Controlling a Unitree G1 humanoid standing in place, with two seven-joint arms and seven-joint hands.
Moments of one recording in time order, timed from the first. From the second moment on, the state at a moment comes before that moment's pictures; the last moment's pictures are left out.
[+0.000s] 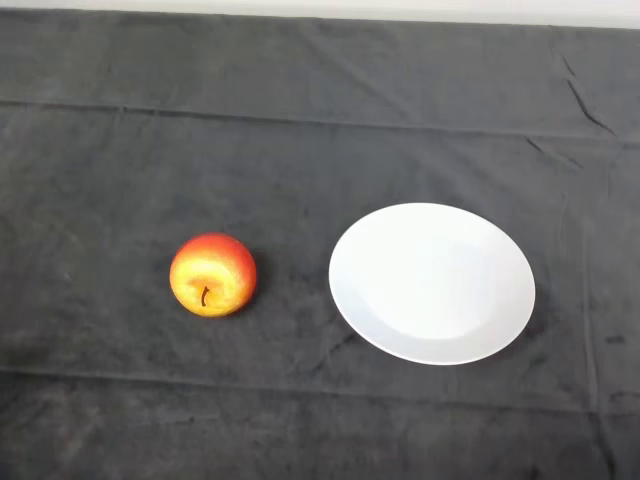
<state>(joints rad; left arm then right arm) -0.36 0.57 0.41 1.20 -0.32 -0.52 0.08 -0.56 -0.45 -1.16 1.18 1.08 -0.37 0.27</state>
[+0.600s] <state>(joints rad) -0.38 0.57 0.41 1.20 -0.28 -0.52 0.08 -0.56 -0.45 -1.16 1.18 1.08 -0.38 0.27</state>
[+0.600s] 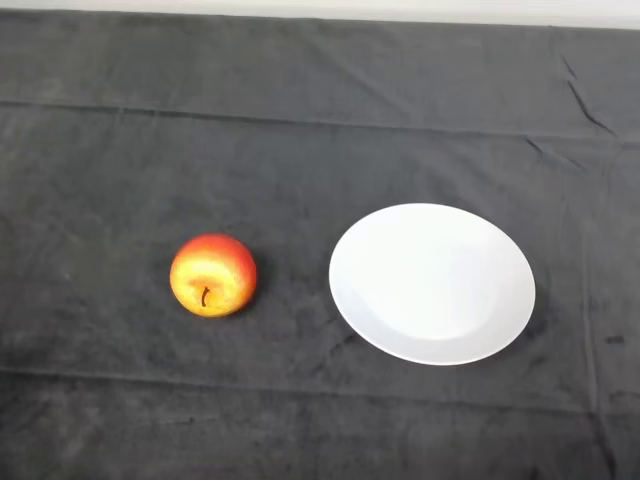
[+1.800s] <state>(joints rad) -0.45 0.40 0.15 0.80 0.01 -0.53 0.21 -0.56 -0.45 -1.16 1.18 1.08 -0.38 0.27</state>
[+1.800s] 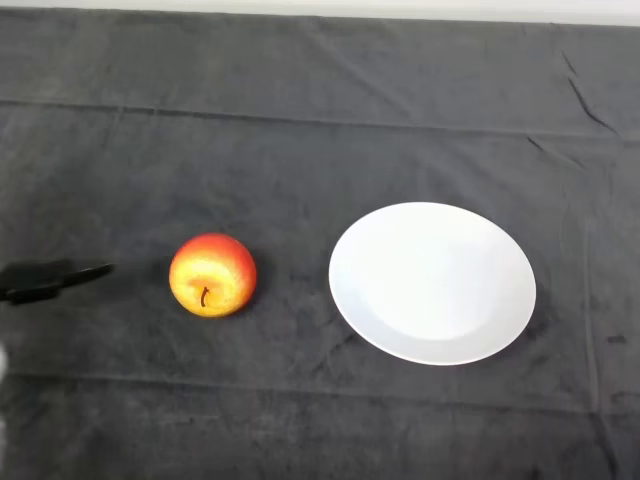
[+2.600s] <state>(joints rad) -0.41 0.31 -0.14 0.63 0.05 -0.44 0.17 -0.56 -0.45 -1.16 1.18 1.08 -0.38 0.27</state>
